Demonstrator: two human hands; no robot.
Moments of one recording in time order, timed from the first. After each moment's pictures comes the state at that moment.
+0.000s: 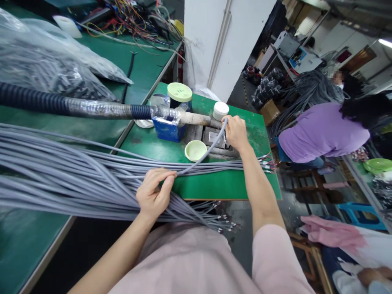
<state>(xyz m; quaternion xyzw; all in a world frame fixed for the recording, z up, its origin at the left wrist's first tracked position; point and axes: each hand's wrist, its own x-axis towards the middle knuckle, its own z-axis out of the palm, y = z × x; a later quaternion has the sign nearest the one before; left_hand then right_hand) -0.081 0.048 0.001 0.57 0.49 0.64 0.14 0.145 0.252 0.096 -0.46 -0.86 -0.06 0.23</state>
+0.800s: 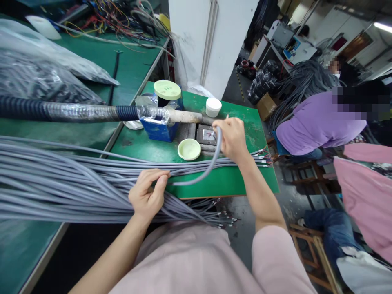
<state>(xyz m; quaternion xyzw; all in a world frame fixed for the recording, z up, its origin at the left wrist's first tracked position) -0.080 0.048 0.000 0.56 0.51 0.63 0.16 0.143 0.180 0.124 -0.42 -0.86 -0.06 0.28</state>
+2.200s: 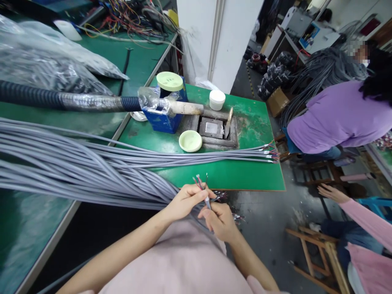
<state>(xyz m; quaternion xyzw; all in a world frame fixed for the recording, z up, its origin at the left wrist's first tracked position) -0.006 0.018 0.016 0.51 0.33 0.40 0.69 0.156 -0.034 0.018 -0.46 -0.59 0.57 0.33</state>
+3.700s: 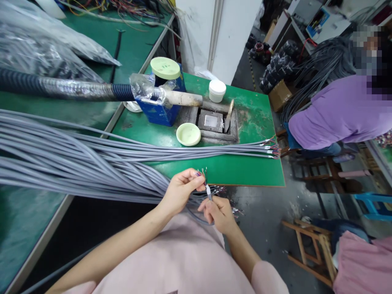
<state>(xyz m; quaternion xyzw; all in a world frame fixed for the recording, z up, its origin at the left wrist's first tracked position) 0.005 0.021 0.028 0.26 0.37 0.52 0.73 0.157 -0.034 0.010 -0.47 -0.53 0.61 0.36</state>
